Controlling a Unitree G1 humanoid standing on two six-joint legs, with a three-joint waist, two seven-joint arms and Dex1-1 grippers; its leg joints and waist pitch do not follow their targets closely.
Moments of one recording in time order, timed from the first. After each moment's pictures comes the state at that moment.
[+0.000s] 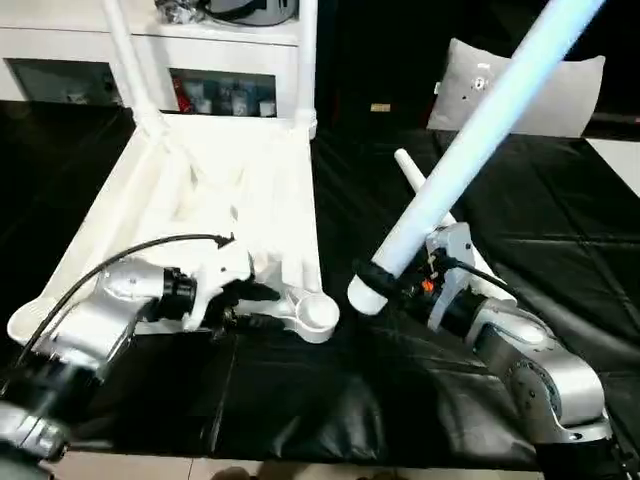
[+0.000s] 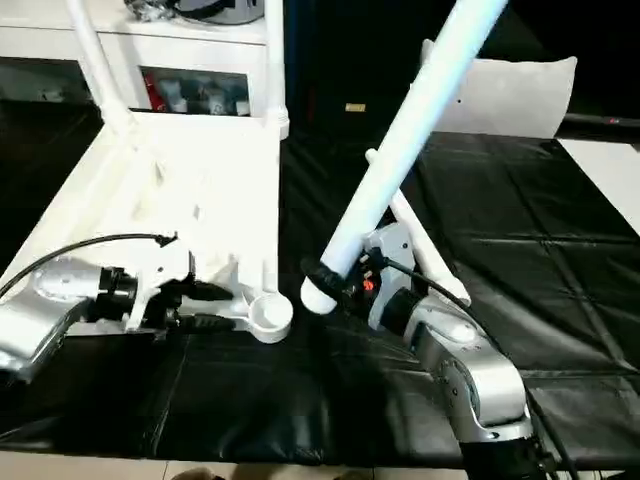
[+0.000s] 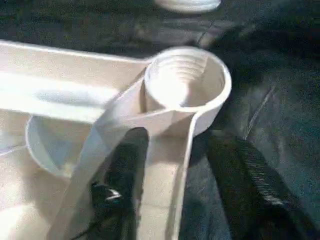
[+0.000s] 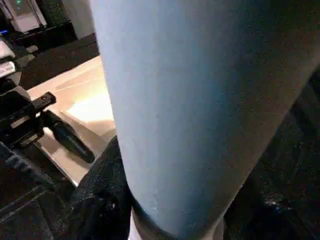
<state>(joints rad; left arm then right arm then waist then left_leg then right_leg) -0.47 0.66 -0.34 0.31 -0.22 0.20 -1.21 -0.19 -0.25 0.06 -0.16 0.40 0.55 0.60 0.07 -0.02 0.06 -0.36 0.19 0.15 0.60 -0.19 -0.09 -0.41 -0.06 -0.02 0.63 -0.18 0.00</state>
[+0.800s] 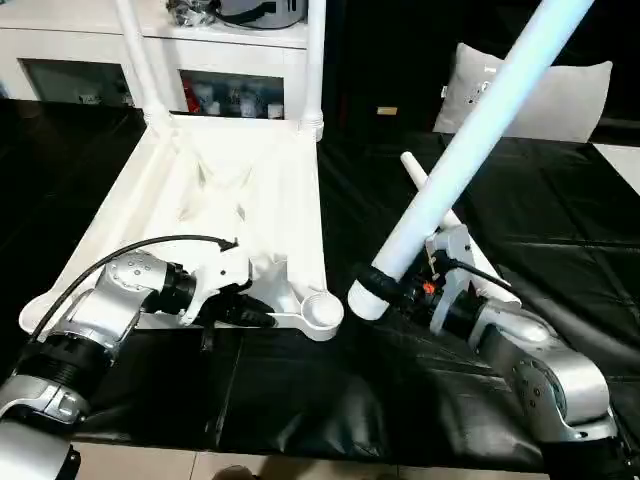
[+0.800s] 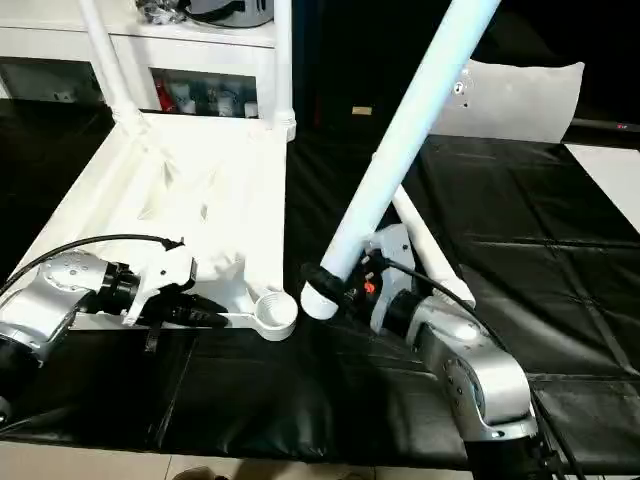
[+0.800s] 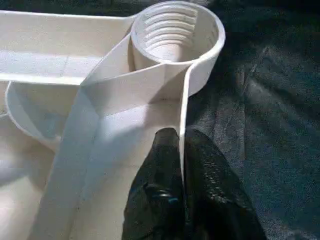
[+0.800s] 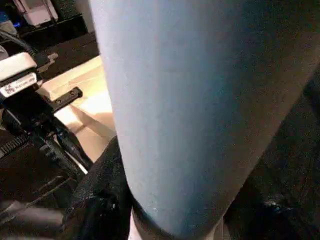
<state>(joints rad) -0.56 0.61 -0.37 0.53 -0.11 0.02 -1.31 -0.21 -0.28 0.07 -0.16 0.42 0.60 0.61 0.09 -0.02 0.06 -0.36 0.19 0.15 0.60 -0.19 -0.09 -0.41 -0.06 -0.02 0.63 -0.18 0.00</state>
